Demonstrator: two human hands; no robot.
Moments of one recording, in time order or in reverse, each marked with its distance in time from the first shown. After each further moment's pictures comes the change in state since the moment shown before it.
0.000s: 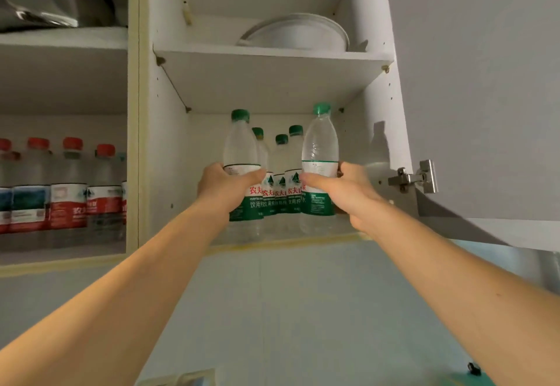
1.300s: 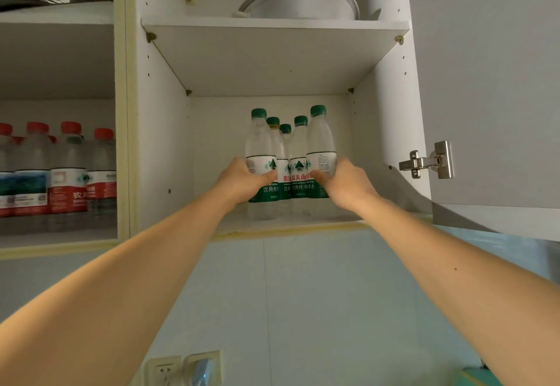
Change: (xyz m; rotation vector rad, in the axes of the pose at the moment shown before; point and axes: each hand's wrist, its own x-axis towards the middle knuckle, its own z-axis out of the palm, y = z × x) left_hand 0.043 -0.028 0.035 0.354 -0.138 0.053; right_hand 0.034 0.034 -0.002 -0.703 -0.033 -0.059
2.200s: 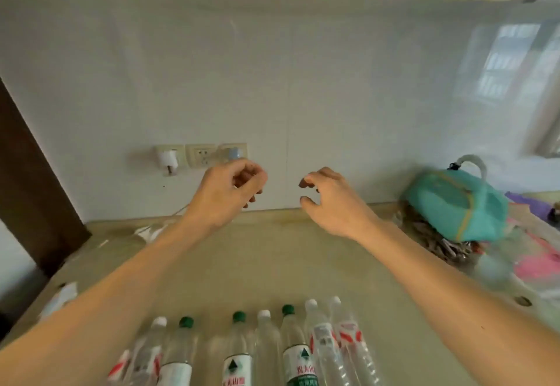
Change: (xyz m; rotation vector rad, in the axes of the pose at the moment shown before) left_hand -0.305 -0.242 -0.005 -0.182 -0.218 -0.053; right_hand -0.333 0.046 0.161 -0.137 -0.502 -0.076
